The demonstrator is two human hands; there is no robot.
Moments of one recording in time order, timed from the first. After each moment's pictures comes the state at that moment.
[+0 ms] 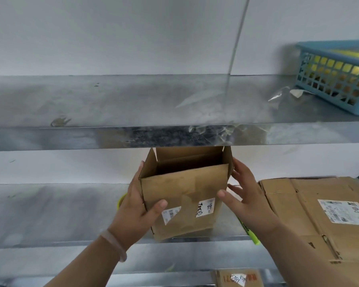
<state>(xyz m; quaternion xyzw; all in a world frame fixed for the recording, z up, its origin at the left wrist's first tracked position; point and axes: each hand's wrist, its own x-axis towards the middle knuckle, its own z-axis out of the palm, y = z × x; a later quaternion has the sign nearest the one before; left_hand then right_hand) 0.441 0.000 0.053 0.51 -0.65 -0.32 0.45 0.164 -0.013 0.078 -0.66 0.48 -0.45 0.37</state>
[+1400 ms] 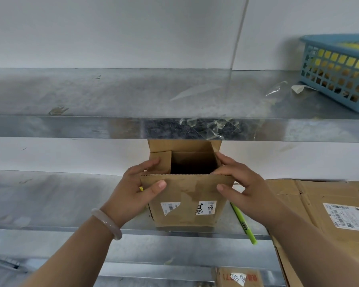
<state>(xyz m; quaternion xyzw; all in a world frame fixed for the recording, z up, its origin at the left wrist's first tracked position) 0.431 -0.001 0.093 0.57 -0.66 -0.31 0.38 0.148 -0.017 0.110 -0.76 0.43 -0.37 0.33</state>
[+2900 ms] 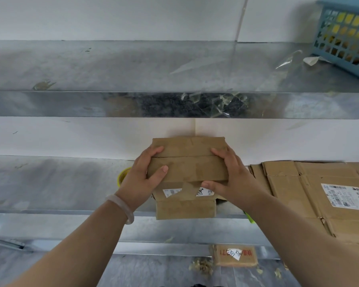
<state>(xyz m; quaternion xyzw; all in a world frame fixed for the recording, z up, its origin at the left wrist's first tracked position) 0.422 -0.009 0.055 0.58 -0.63 -0.32 0.40 0.159 -0.026 0.067 -0.76 0.53 -0.24 0.28</state>
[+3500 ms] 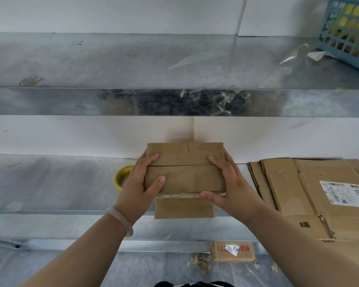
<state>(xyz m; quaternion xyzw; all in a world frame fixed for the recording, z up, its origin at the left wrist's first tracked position) 0.422 0.001 0.028 0.57 -0.65 -0.26 0.43 0.159 -0.011 0.046 -0.78 0.51 -0.24 0.28</state>
